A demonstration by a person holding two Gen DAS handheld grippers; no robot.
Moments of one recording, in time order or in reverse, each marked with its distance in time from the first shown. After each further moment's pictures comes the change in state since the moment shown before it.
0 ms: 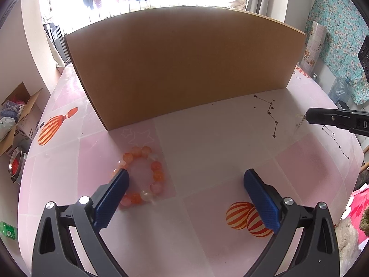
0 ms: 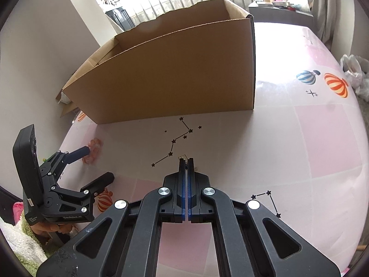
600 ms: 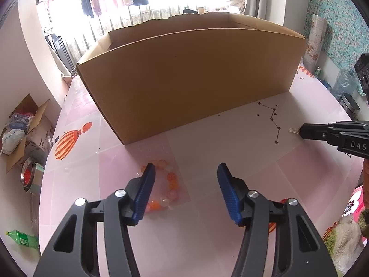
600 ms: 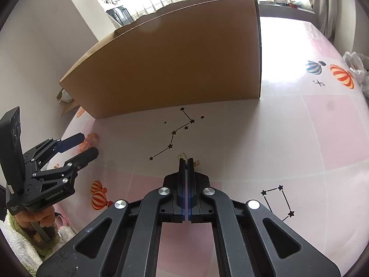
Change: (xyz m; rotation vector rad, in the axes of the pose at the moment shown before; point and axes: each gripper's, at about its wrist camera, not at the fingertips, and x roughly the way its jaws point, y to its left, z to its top) left arm -0.015 0.001 0.015 0.043 0.001 0.063; right arm 0.010 -0.003 -0.012 -0.002 0.004 0.016
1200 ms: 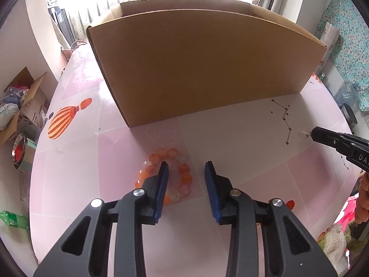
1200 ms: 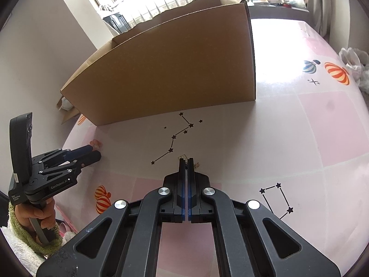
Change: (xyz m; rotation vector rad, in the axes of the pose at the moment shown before) left arm 0.013 0.027 0.007 -0.114 0.118 -0.066; right arm -0.012 -0.007 -0.004 0.039 -0.035 0.000
